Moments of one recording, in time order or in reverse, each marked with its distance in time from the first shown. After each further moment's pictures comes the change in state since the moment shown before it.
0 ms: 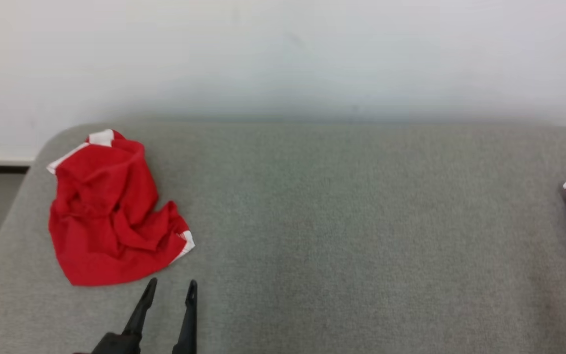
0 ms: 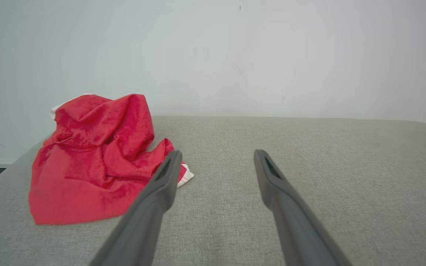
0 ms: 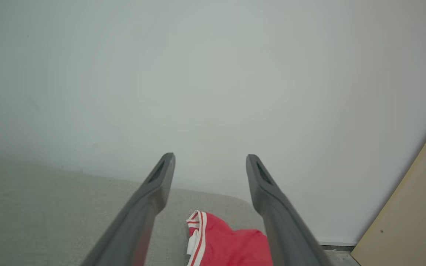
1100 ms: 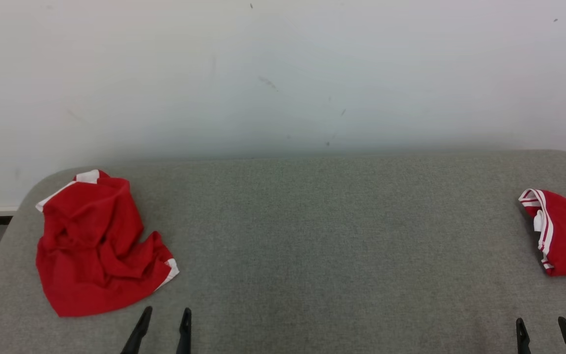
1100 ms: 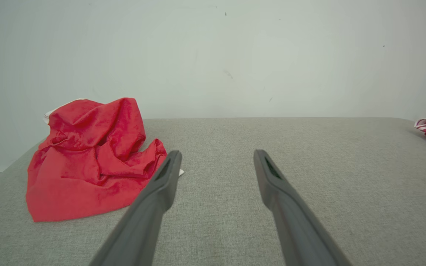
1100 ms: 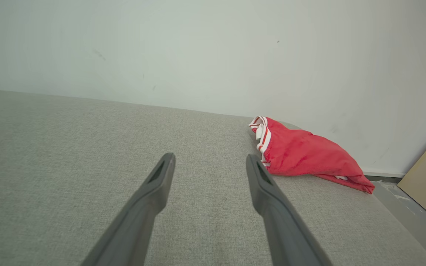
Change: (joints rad) left arm 0.080 -0.006 0.039 0.039 0.009 -0.028 0.000; right arm 0.391 0.236 0.167 -0.090 0.008 0.000 0.000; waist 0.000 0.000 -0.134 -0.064
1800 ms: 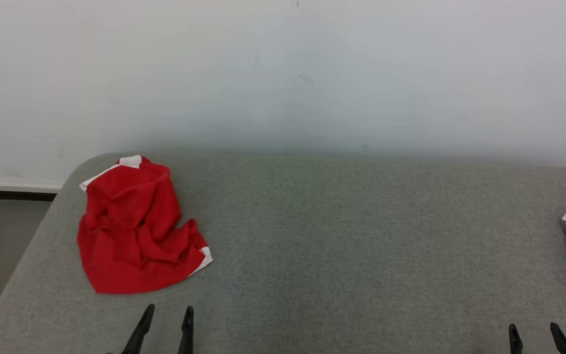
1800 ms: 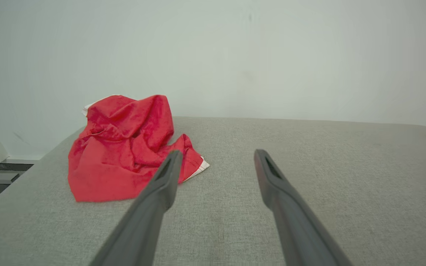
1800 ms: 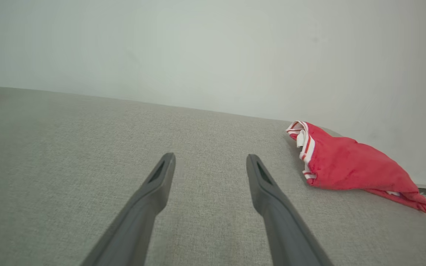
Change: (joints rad) left arm -0.005 -0.001 -0.007 -0.004 0.002 0.001 0.000; right arm 0.017 0.001 0.028 0.000 0.035 0.000 0.000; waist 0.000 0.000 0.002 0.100
